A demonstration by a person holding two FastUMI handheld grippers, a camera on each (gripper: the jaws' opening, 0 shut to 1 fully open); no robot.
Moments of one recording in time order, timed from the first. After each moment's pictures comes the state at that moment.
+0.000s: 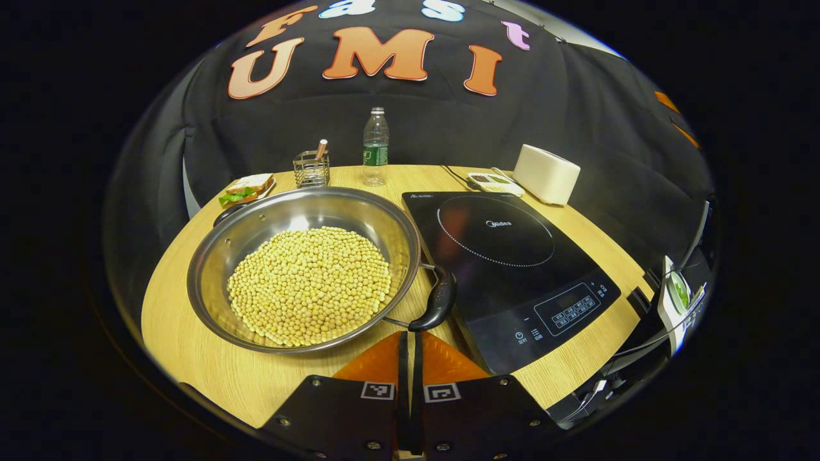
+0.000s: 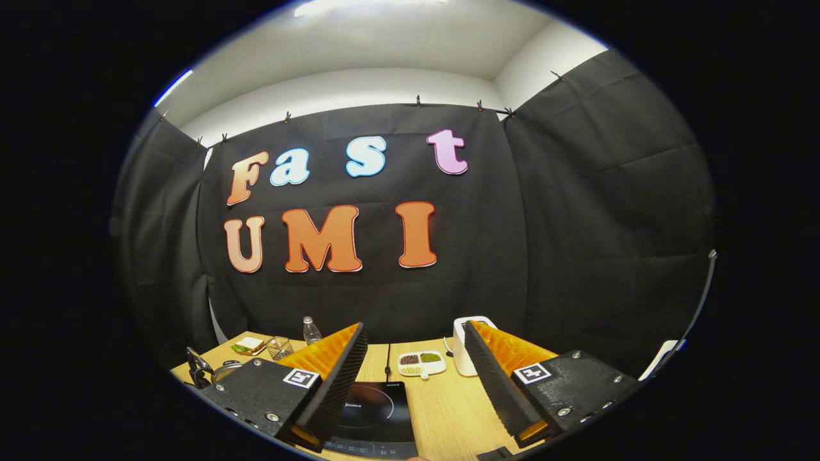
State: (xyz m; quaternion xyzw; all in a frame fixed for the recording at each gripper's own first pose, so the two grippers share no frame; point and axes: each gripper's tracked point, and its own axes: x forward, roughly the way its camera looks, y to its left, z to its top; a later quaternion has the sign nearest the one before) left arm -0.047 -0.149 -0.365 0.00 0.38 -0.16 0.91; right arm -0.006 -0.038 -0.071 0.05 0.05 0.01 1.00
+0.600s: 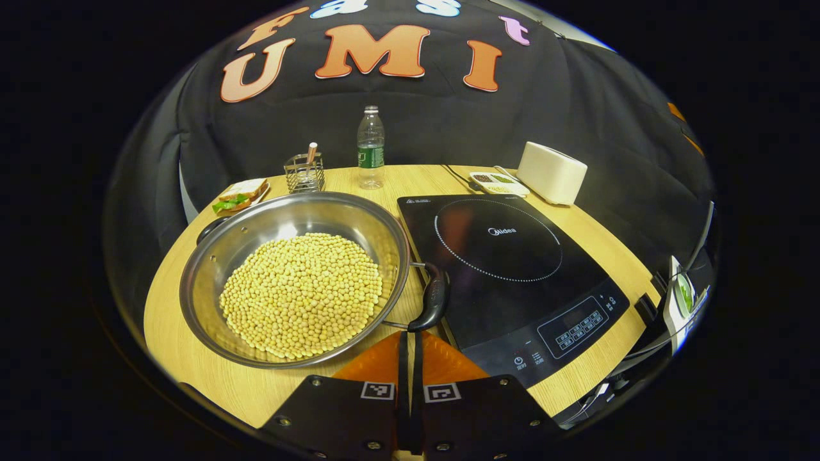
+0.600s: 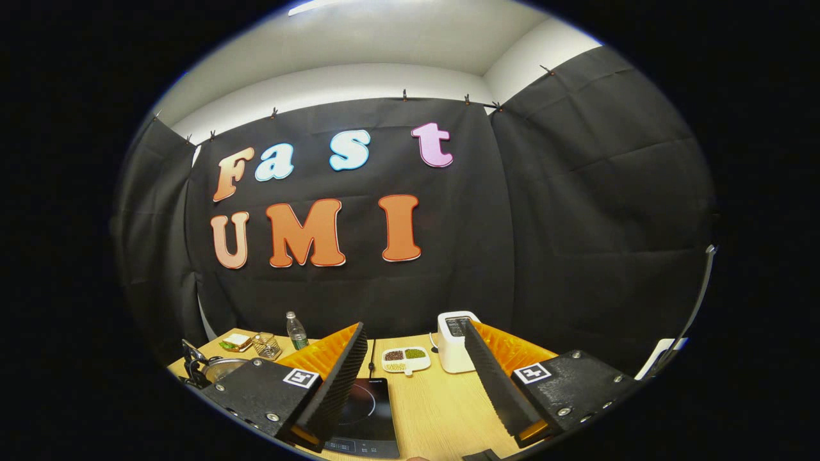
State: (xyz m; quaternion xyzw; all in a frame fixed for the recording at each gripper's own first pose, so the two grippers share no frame) left arm -0.022 -0.168 -0.369 0.01 0.38 -0.15 0.91; right arm 0.004 -0.072 -0.085 0.05 0.06 -0.01 1.00
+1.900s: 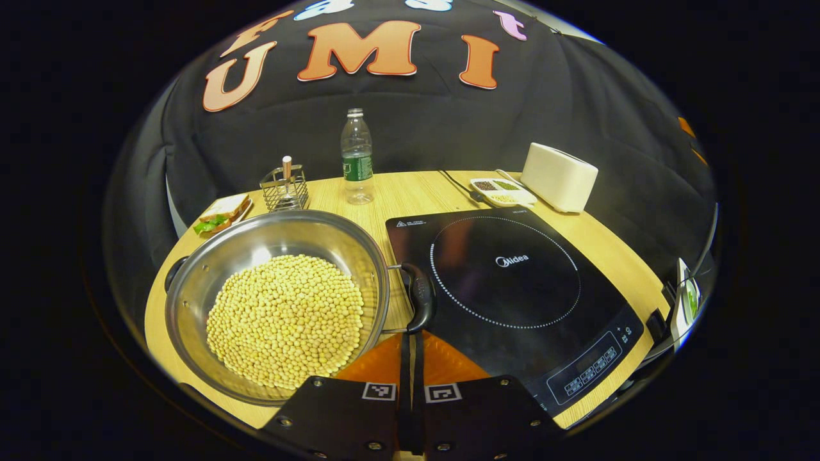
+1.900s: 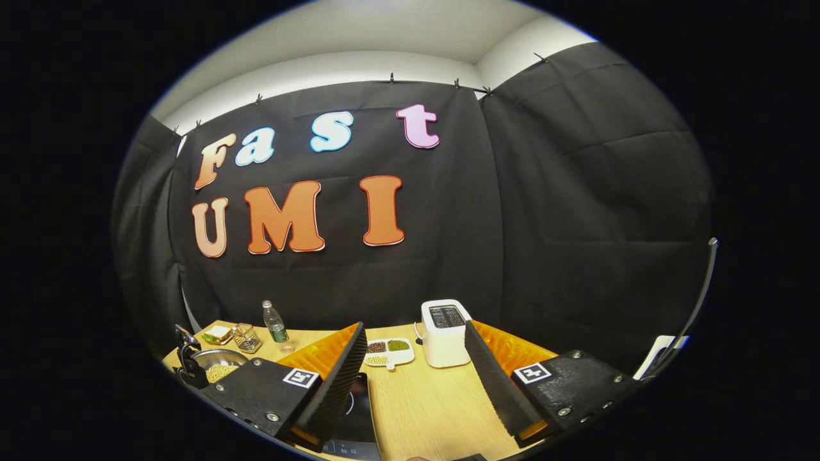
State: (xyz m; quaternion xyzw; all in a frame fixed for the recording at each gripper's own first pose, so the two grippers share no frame) left arm 0.039 -0.198 -0.381 0.03 0.37 -0.16 0.91; right arm 0.040 -0.095 -0.123 0.04 0.10 -0.03 0.99
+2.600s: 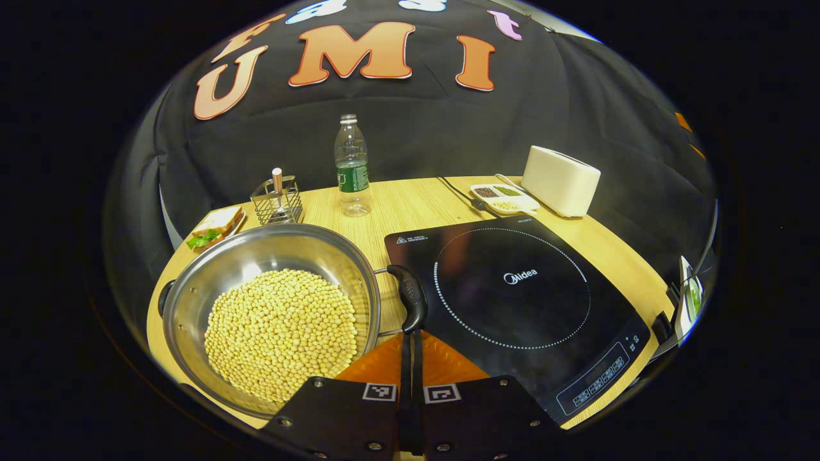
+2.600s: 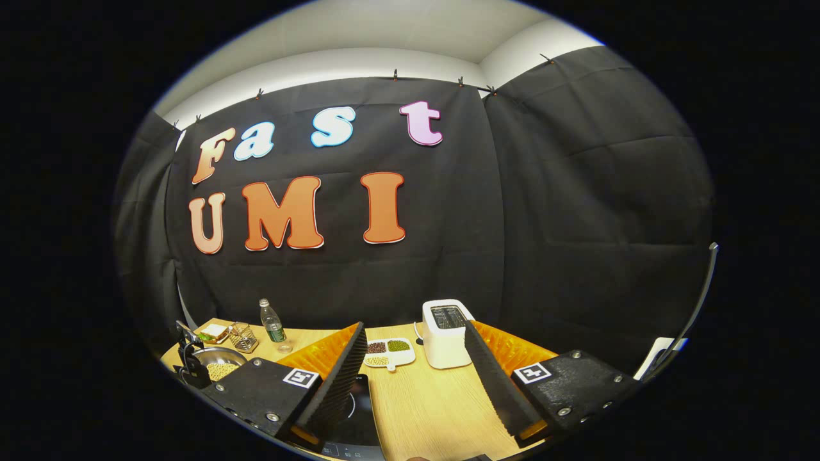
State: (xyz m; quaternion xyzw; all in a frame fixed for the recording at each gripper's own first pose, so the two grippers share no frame) left arm 0.068 -0.201 -0.383 0.04 0.35 -0.17 0.92; right arm 0.051 -0.079 -0.122 0.03 0.10 -0.04 0.99
